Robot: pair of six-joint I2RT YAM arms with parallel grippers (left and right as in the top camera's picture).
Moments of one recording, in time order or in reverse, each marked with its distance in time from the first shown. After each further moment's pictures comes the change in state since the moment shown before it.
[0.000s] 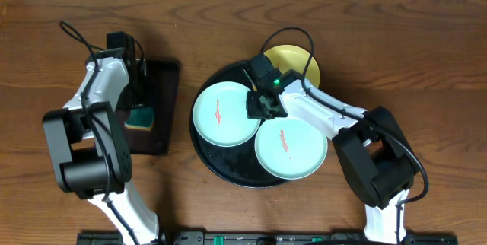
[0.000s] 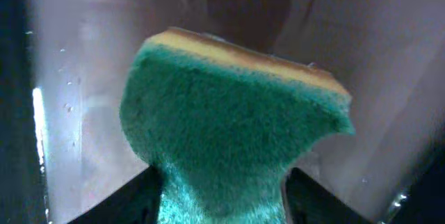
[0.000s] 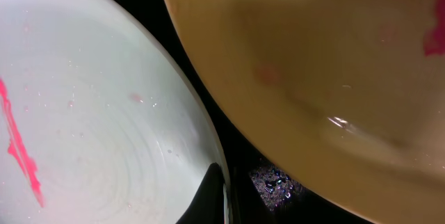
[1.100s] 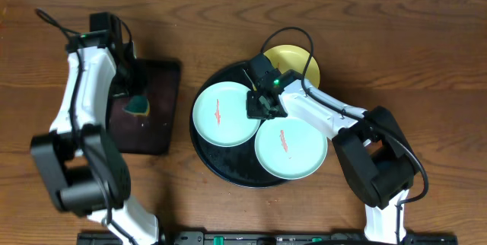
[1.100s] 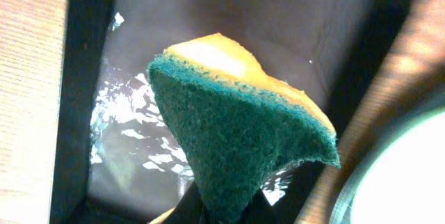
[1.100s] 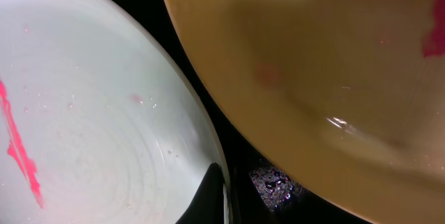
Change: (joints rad) left arm 0.006 -0.135 0.167 -0.219 0.095 -0.079; right arm 0.001 0.000 0.000 0.001 0.003 0.000
